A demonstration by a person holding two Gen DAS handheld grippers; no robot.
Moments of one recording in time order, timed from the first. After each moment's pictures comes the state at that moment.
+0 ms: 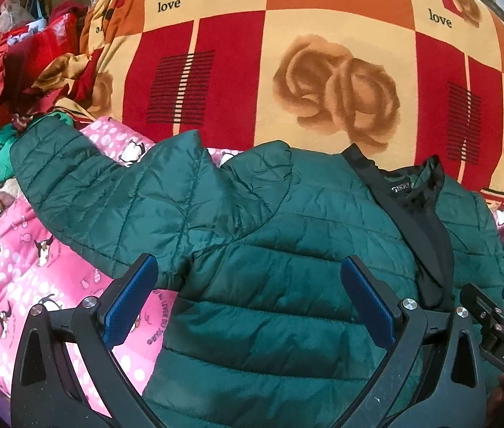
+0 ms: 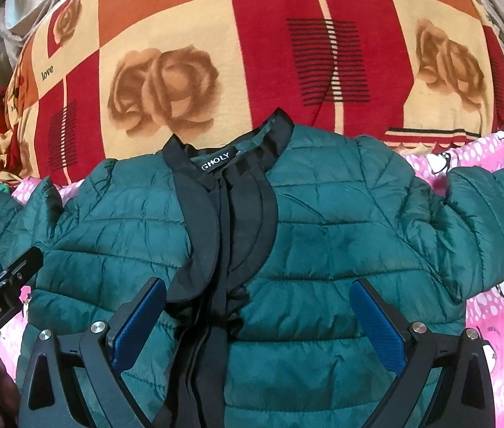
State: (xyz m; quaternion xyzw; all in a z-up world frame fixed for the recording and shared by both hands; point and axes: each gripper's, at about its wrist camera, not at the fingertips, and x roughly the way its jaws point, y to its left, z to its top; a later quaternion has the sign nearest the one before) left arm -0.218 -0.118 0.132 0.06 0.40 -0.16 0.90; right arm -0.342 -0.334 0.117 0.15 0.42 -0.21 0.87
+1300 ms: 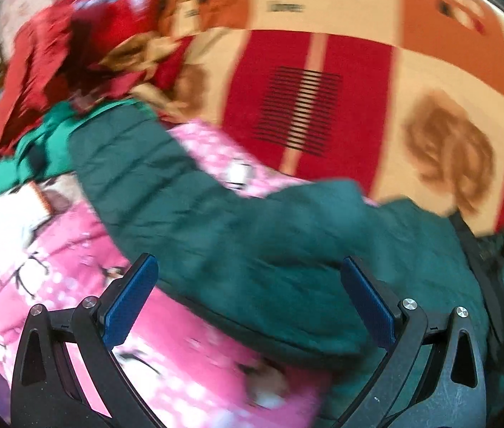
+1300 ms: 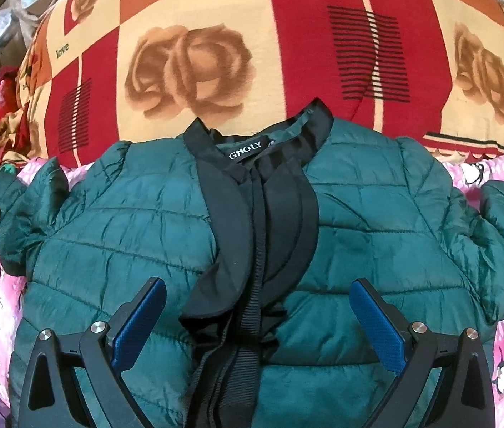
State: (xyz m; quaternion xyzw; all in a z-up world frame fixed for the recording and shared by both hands) left arm -0.125 0.005 0.137 0.00 0.39 -0.06 0.92; right arm -0.317 -0.322 0.097 0.13 0.43 -0.18 0.87
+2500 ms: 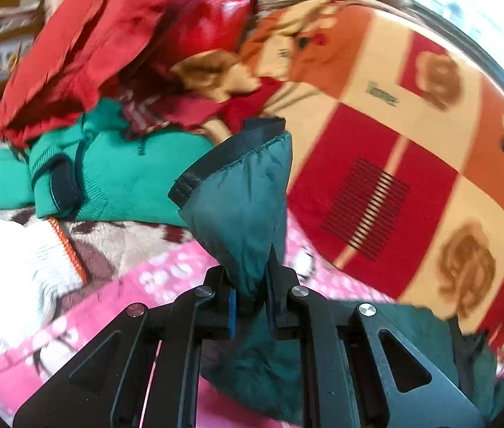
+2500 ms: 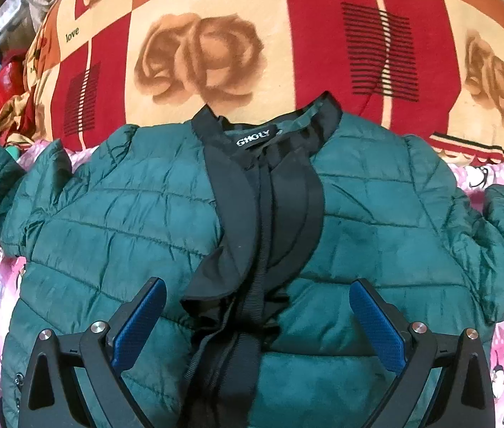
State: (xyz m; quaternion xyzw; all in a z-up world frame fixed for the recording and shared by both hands) left arm -0.069 0.112 0.161 -0.13 0.34 -0.07 0.93; right arm -0.321 -0.321 0.096 0.13 0.45 -0.16 0.87
